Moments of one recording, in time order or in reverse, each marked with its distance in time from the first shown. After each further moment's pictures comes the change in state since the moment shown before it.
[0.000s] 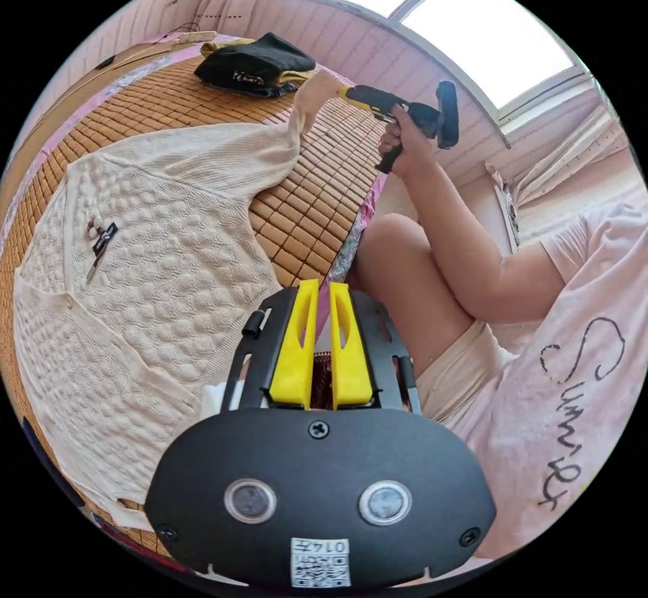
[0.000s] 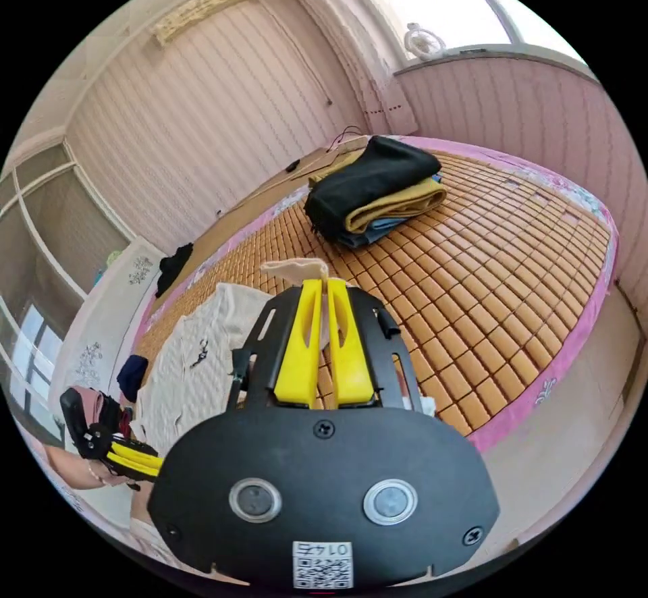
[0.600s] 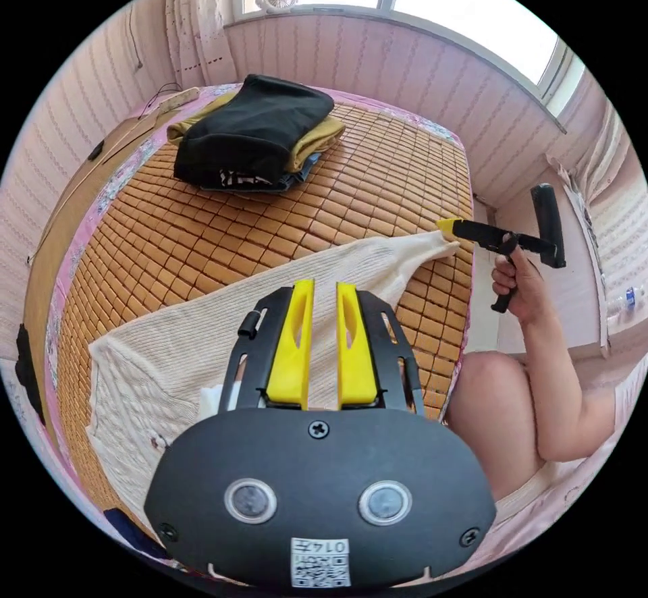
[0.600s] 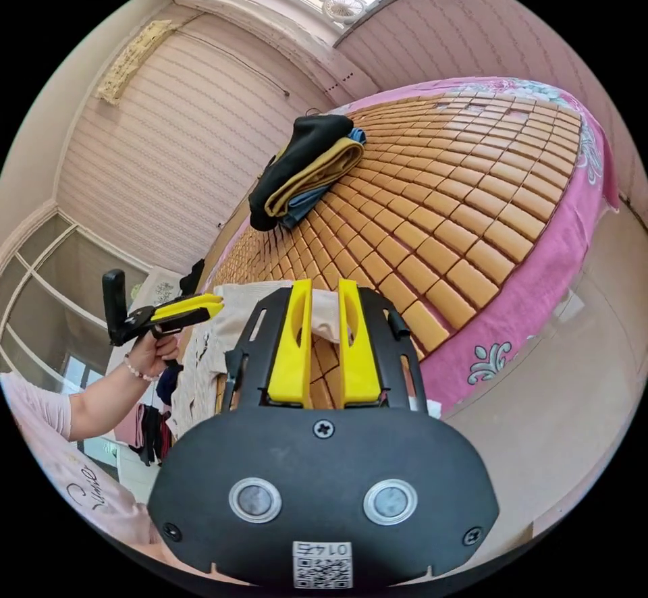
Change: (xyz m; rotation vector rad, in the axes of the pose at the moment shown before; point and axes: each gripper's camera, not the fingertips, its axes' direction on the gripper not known) left arm -0.020 -0.264 0.144 0.018 -0.332 0.113; right arm 0.187 -0.018 -0.054 -0.160 -0.079 0.128
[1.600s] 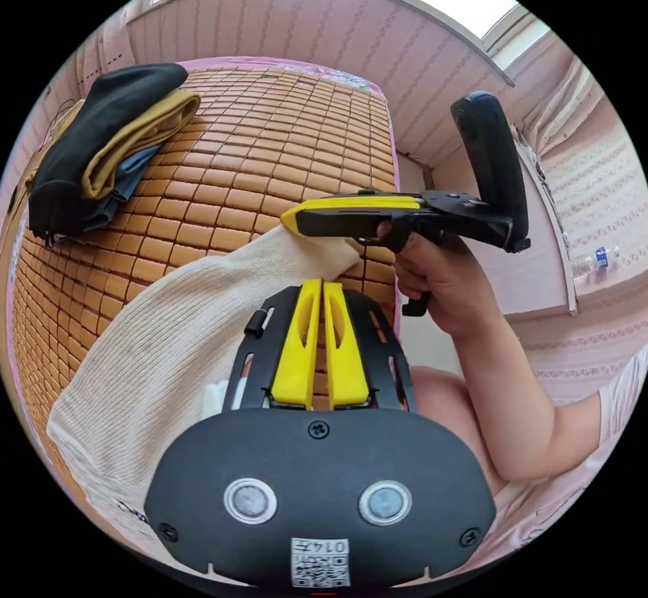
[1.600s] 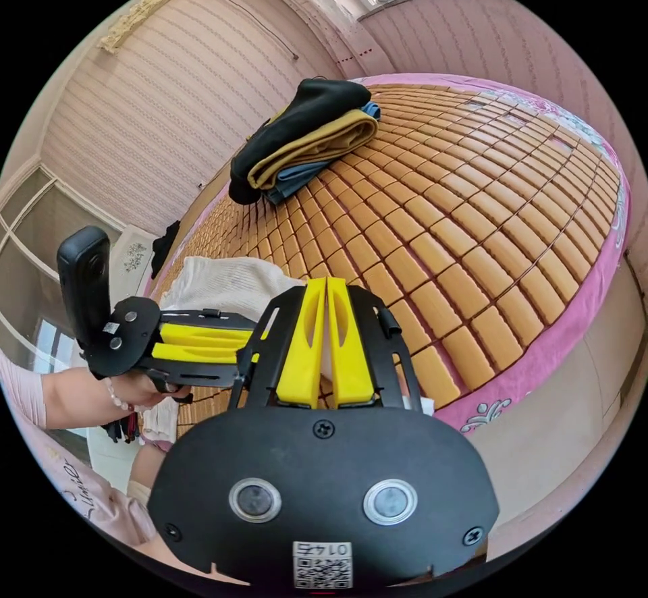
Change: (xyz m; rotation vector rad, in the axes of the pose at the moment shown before) left arm 0.136 -0.046 0.088 -0.085 0.259 0.210; right arm 0.012 -0.025 0.038 -0.065 0.098 -0.123
